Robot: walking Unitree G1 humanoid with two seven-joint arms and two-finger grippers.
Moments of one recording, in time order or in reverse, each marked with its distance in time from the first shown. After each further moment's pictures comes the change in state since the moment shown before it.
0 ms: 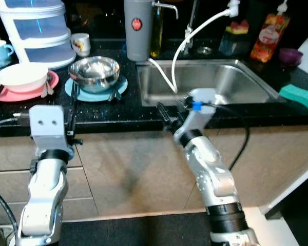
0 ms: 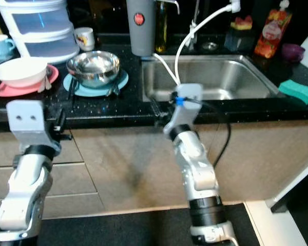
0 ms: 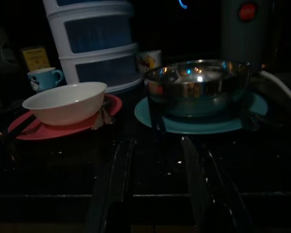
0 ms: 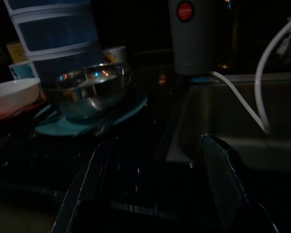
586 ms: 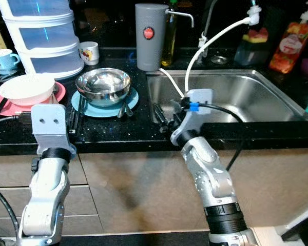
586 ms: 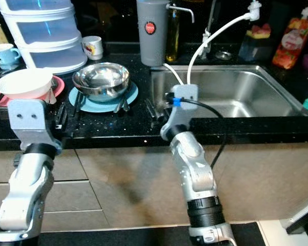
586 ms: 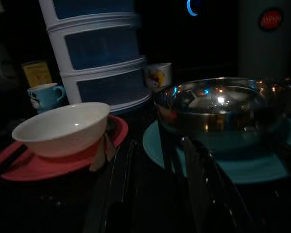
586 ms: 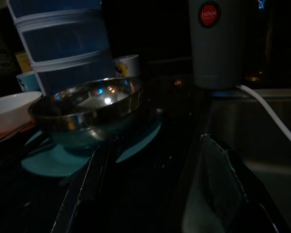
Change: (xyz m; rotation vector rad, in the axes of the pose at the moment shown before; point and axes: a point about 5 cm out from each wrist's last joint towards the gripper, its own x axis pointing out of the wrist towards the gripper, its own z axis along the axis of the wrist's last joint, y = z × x) left arm -0.001 -0.003 0.006 0.003 -0.021 -0.016; right arm 0.001 0.006 0.000 0.016 -0.004 0.030
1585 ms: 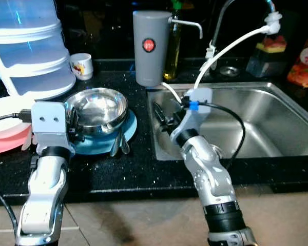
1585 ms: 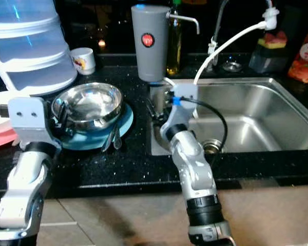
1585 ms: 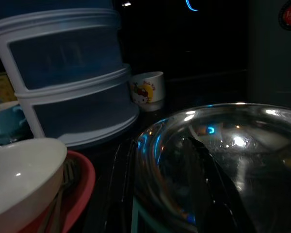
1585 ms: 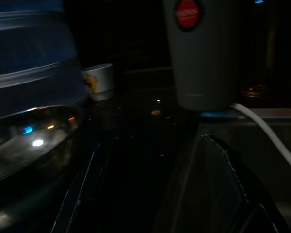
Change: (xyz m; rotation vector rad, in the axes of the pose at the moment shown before) left arm 0.002 0.001 0.001 0.008 0.003 -0.010; right arm 0.000 -0.001 -0.002 0.007 0.006 -0.007
